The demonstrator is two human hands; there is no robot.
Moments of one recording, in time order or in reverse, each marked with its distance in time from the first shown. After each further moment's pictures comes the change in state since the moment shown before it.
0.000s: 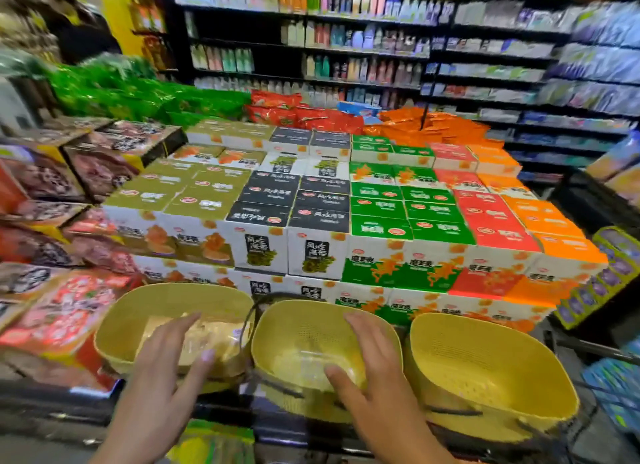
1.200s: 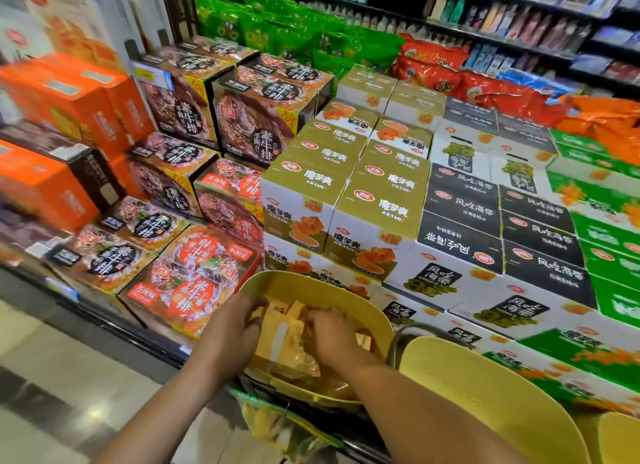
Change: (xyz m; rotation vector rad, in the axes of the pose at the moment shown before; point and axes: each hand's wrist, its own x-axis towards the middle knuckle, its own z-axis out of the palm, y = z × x) left_hand 0.128 -0.192 -0.042 -0.139 -0.168 -0.314; right_hand 0.246 -0.042 0.344 -0.522 -0.584 0.023
